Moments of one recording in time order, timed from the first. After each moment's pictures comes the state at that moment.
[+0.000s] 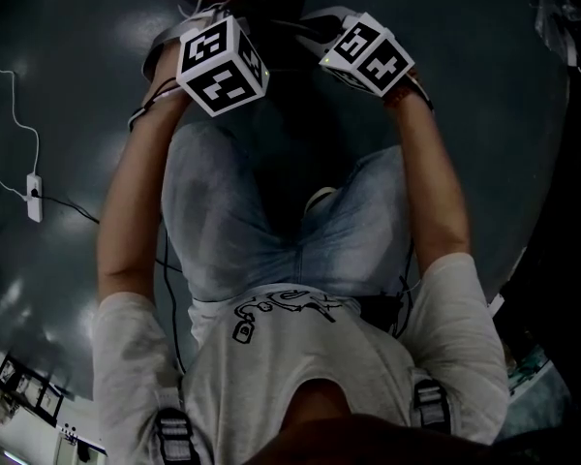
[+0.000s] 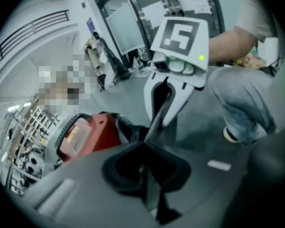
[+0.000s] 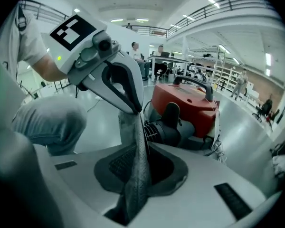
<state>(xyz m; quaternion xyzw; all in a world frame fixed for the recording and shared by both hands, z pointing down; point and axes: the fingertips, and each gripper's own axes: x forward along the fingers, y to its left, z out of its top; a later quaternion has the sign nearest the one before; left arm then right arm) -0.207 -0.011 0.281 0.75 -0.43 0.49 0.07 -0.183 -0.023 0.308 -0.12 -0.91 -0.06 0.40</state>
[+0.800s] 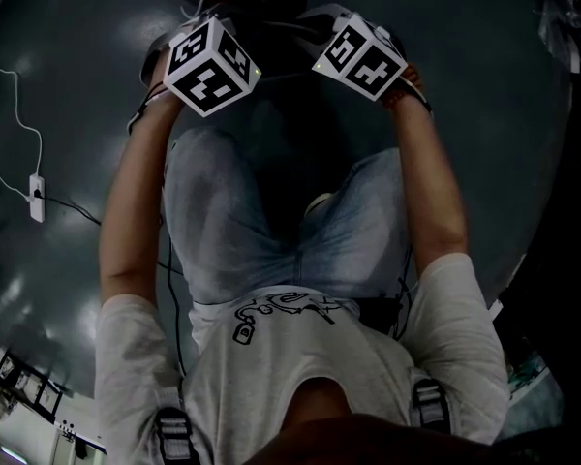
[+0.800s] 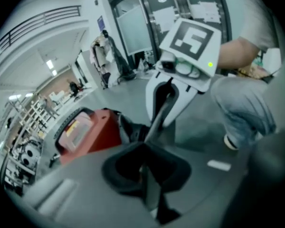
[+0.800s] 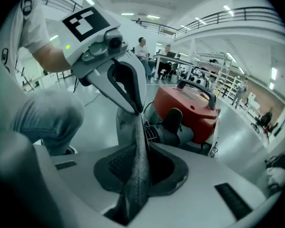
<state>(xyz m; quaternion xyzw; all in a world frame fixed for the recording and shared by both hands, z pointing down) -0.230 -0.017 0.280 0.76 -0.45 0.46 0.10 -0.203 -0.031 0.305 -0.13 -0.89 -0.13 0.41</state>
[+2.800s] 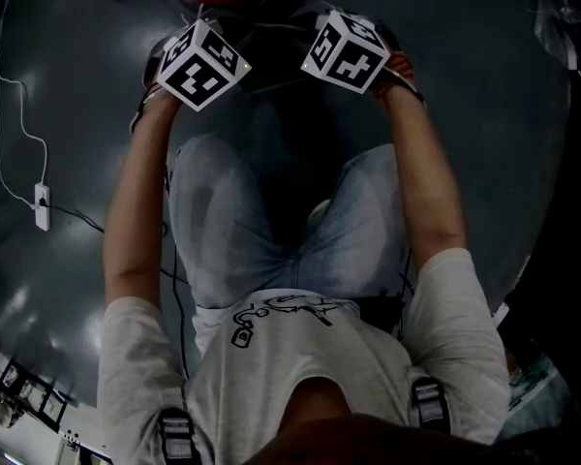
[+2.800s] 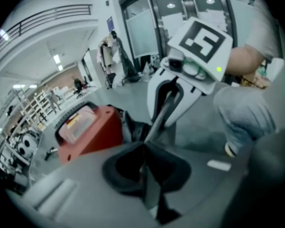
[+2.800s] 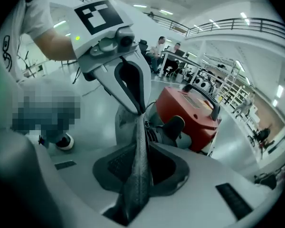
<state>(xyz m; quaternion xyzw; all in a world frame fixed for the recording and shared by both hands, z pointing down) -0.247 -0.017 0.285 0.76 -0.48 0.42 0.12 -0.218 -0.031 0.302 -0.14 -0.87 -0.20 0.43</state>
